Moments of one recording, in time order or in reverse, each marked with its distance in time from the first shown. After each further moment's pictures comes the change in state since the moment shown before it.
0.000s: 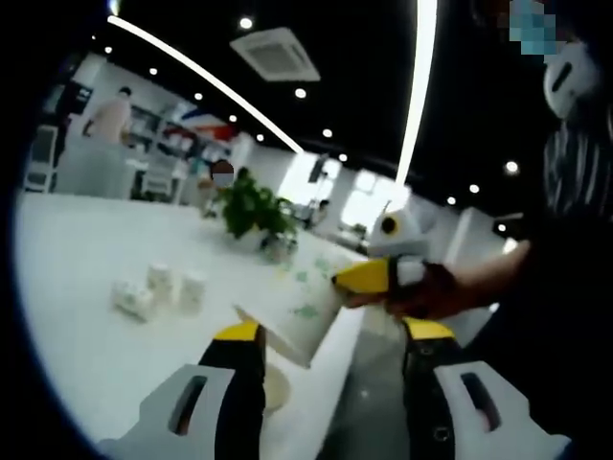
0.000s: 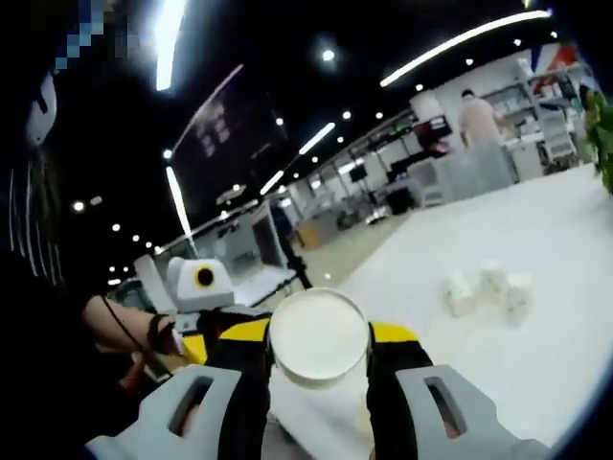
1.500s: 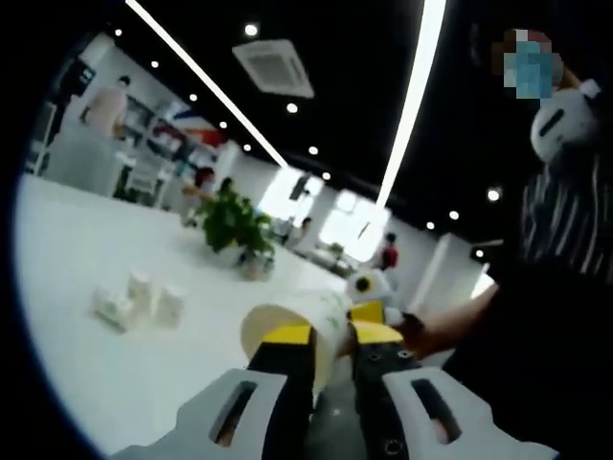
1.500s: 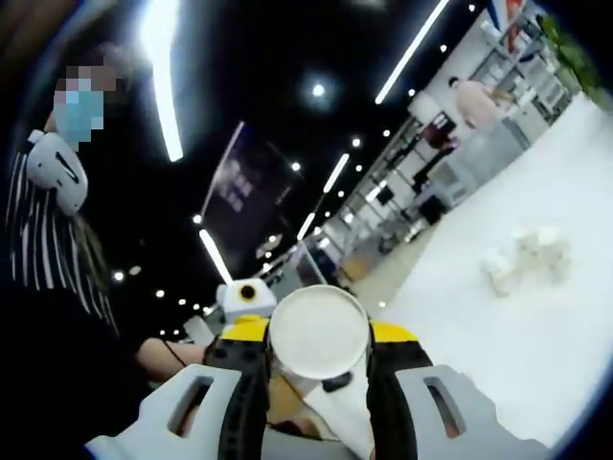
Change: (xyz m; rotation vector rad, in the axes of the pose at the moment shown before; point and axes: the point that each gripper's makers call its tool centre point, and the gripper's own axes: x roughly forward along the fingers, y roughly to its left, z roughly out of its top) left arm -0.008 -0.015 0.034 -0.077 -0.082 -0.108; right arm -0.012 0.027 0.000 0.198 -0.155 0.205
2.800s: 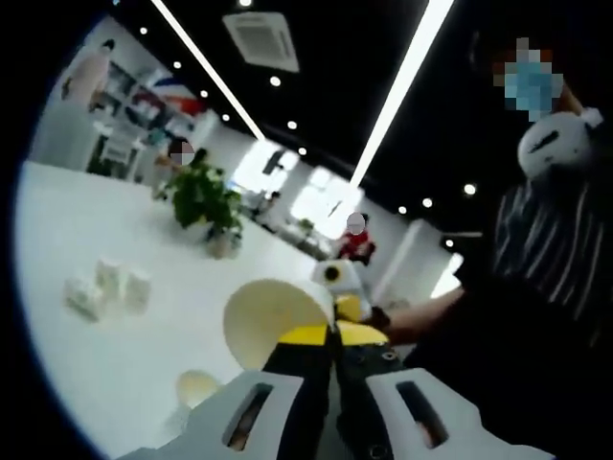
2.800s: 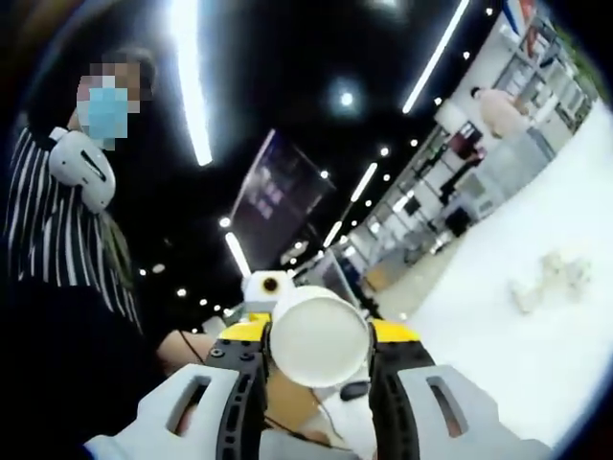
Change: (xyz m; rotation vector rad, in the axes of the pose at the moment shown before) left arm 0.004 -0.029 0.005 -0.081 0.127 -0.134; right arm -0.005 0.022 0.010 -0.049 -0.036 0.114
